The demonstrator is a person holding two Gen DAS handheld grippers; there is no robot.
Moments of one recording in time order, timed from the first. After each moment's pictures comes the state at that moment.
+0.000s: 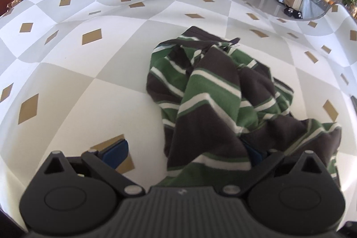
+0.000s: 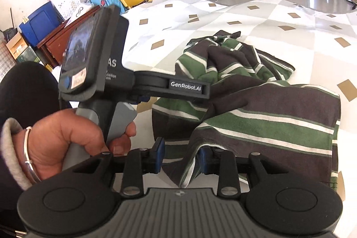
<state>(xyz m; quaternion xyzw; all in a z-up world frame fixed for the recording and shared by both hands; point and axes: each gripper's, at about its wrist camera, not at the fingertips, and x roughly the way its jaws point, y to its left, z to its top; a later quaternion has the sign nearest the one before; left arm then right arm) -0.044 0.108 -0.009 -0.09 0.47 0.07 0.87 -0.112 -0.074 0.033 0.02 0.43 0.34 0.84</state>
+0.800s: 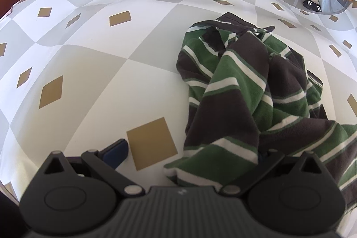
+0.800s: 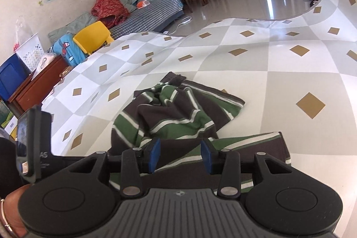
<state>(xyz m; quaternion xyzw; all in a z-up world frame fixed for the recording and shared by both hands) -0.054 0.134 -0.015 -0.09 0.50 0.10 0.86 -0.051 -0.110 0.040 0.09 0.38 0.23 0.89</state>
